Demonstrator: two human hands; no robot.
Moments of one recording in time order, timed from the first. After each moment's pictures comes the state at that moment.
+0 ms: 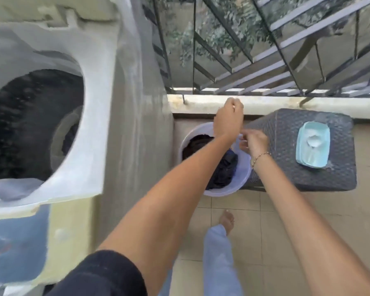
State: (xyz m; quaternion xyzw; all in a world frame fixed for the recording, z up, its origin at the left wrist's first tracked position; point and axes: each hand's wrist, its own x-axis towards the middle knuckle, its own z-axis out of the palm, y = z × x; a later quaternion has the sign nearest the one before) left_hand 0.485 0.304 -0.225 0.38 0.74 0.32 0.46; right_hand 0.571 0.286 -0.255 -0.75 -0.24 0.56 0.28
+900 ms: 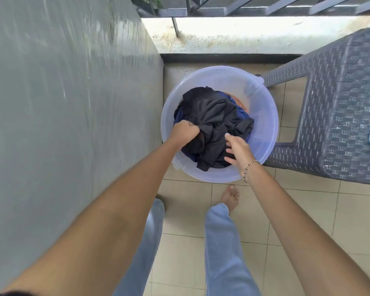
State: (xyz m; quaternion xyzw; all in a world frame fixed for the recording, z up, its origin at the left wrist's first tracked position) left_hand 0.422 0.242 -0.515 0.32 0.78 0.00 0.54; right_hand 0.596 0.229 -0.506 -0.71 -0.18 0.68 0.05
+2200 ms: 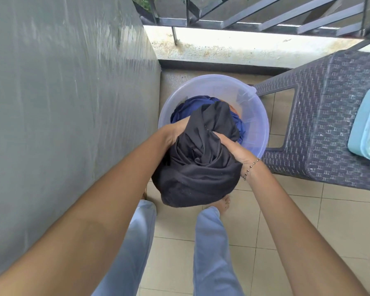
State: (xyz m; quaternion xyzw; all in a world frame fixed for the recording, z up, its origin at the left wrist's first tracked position) left_hand 0.424 0.259 -0.418 0.07 0.68 0.11 0.72; right_hand 0.589 0.244 -0.454 -0.58 -0.15 0.80 0.07
